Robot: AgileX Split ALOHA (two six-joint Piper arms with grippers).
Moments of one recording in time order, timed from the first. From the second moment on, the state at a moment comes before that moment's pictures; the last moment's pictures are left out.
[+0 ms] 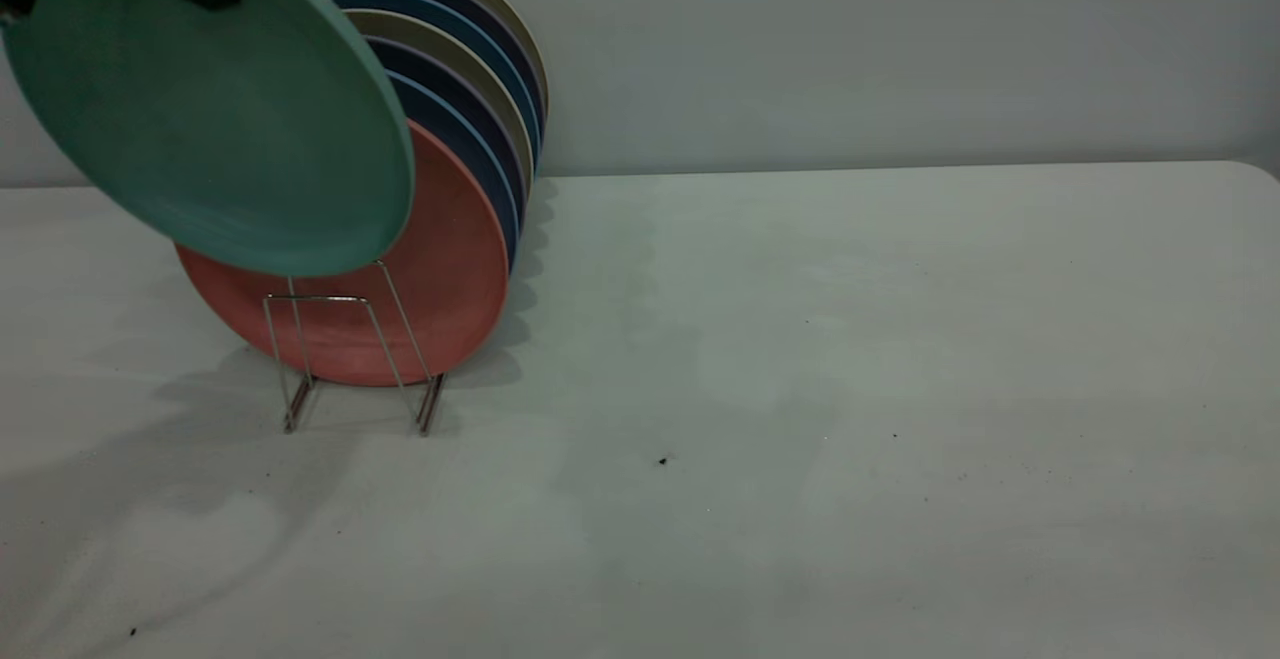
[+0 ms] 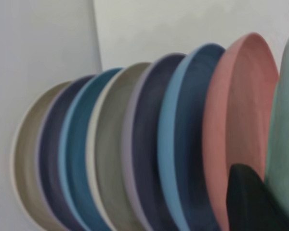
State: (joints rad) left arm -0.02 1.72 -1.30 -0.61 0.65 2.10; right arm -0.14 0.36 -0.59 0.36 1.22 -0.42
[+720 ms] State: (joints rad) left arm -0.03 1.81 -1.30 -0.61 0.63 2.10; right arm -0.14 0.36 -0.49 0.35 1.16 -0.41
